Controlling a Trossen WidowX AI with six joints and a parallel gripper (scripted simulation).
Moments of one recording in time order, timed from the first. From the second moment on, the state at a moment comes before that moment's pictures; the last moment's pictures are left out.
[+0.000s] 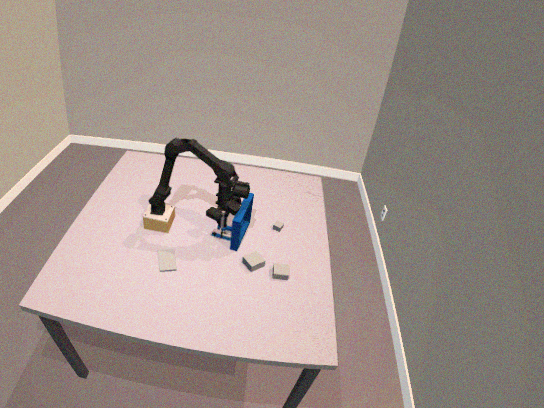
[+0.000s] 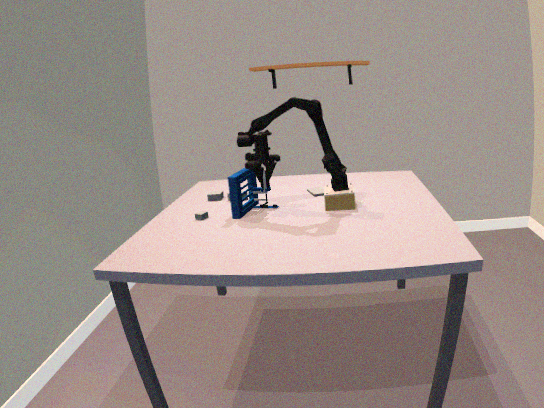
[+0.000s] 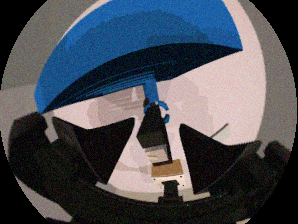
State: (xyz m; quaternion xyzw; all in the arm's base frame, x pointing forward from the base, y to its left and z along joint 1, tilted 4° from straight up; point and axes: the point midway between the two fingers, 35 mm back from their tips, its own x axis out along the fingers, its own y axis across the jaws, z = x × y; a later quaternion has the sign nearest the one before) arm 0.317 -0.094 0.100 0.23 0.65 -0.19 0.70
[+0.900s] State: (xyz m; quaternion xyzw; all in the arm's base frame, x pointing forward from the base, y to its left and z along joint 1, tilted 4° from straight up) arm 0.317 -0.094 0.100 -0.25 0.63 0.25 0.69
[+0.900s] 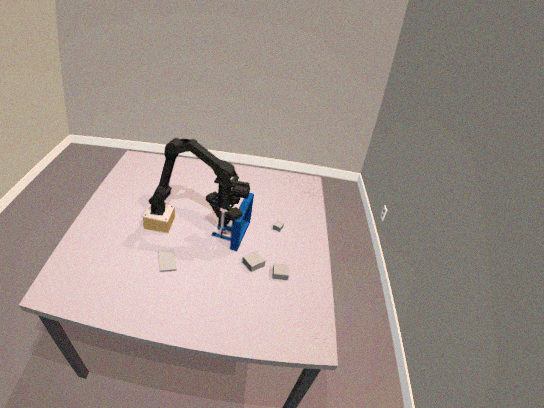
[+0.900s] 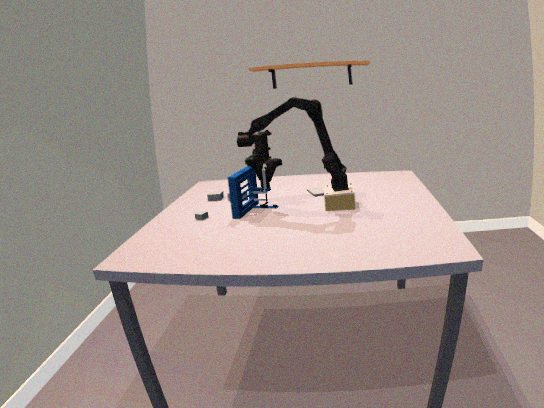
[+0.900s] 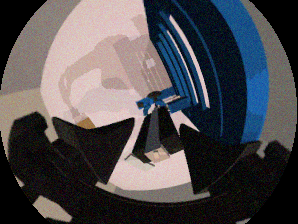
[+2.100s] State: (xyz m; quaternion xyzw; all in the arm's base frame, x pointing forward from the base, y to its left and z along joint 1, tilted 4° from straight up) arm 0.317 -0.094 0.100 -0.47 0.50 0.45 0.56
